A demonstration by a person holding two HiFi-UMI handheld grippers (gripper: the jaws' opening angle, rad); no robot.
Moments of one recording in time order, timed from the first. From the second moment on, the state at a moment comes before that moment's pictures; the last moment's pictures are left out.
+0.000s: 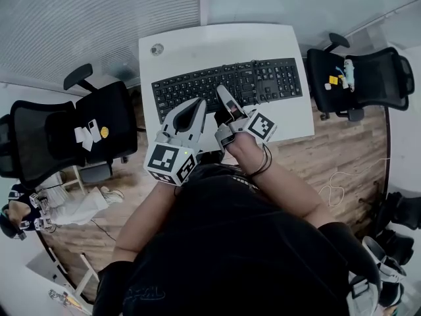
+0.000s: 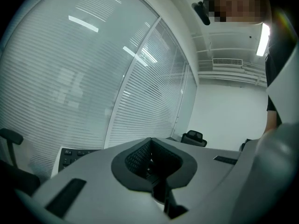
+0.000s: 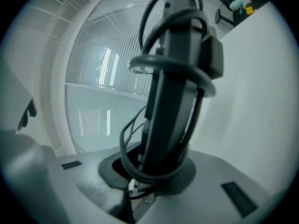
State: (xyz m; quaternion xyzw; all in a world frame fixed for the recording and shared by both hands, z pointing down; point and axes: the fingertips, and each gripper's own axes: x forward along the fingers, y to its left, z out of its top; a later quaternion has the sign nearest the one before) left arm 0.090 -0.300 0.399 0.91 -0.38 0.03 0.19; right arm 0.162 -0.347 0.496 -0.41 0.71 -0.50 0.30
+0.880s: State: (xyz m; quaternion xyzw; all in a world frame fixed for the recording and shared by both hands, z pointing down) left arm 0.083 -0.329 0.478 0.91 -0.34 0.09 0.23; right arm 0.168 -0.362 0.614 -0.44 0.61 -0.58 0.32
